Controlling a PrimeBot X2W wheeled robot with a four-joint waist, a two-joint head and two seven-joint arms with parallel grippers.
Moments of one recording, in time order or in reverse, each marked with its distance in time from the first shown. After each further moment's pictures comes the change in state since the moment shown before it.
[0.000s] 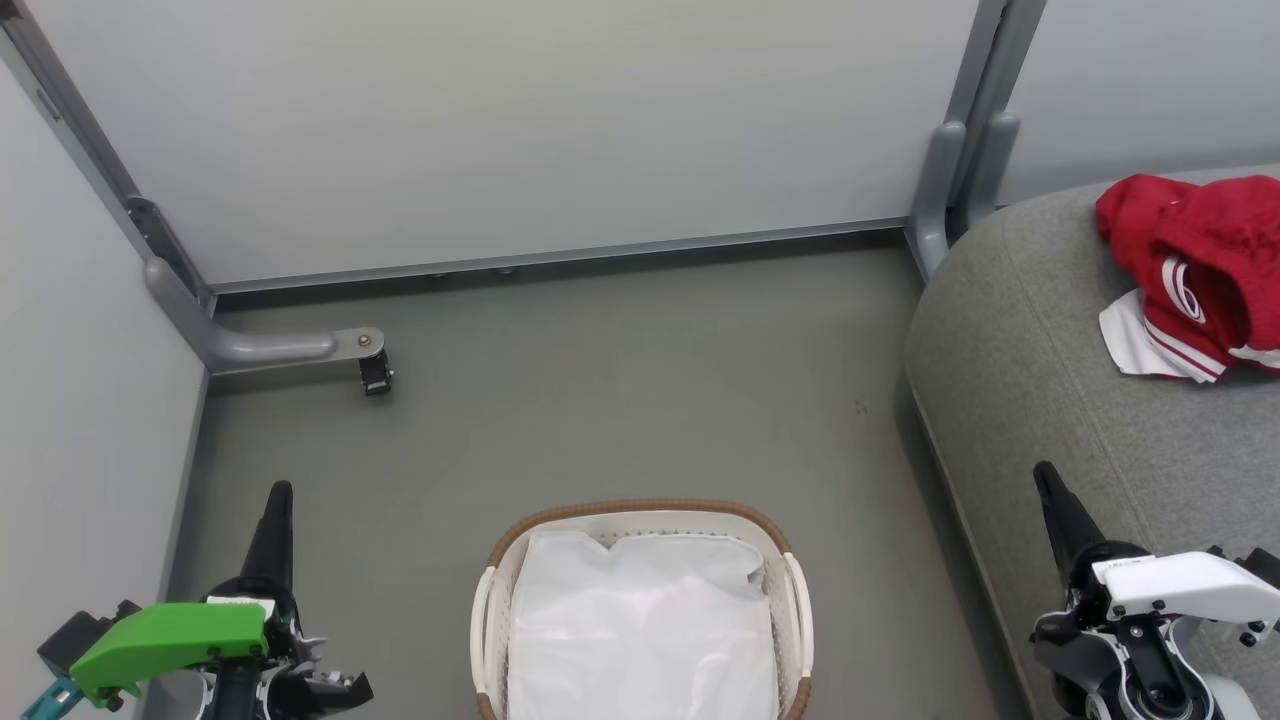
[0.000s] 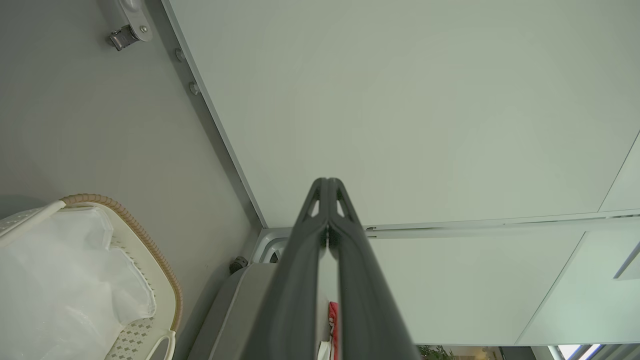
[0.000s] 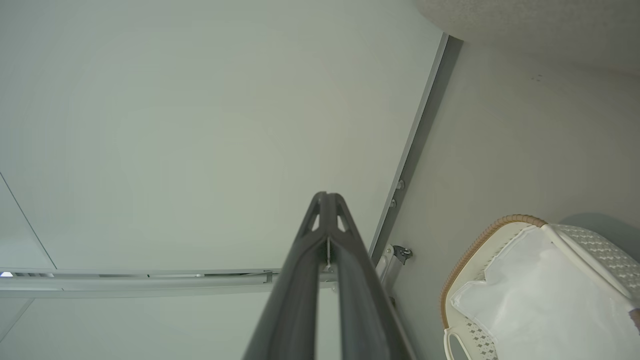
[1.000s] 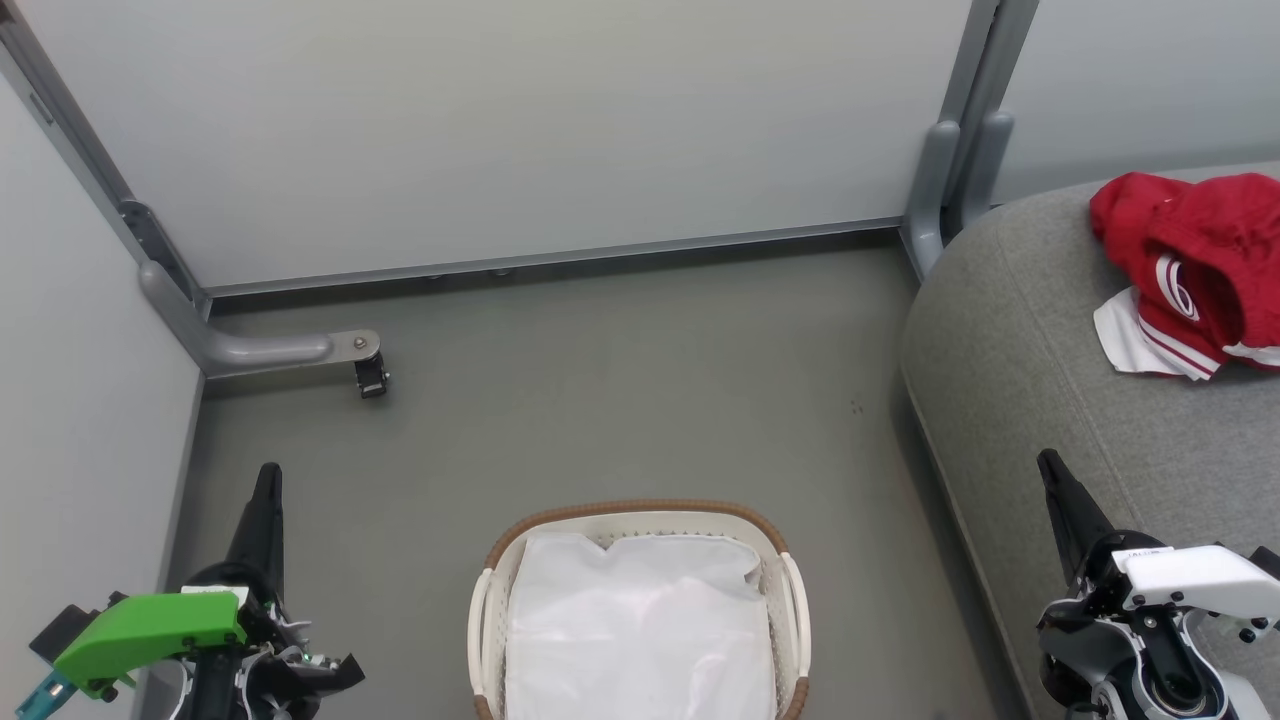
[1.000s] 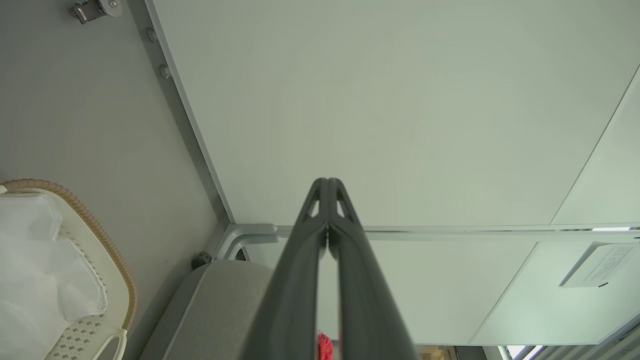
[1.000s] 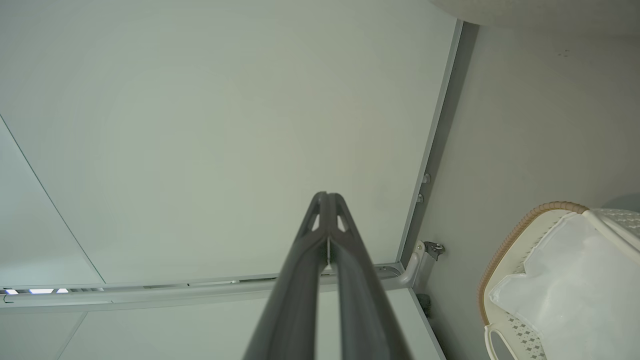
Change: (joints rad) left arm -0.022 -0.002 0.027 -0.004 -0.111 -0.010 0.037; right arm -0.010 -0.001 -0.015 -0.010 0.121 0.000 0.031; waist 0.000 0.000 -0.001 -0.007
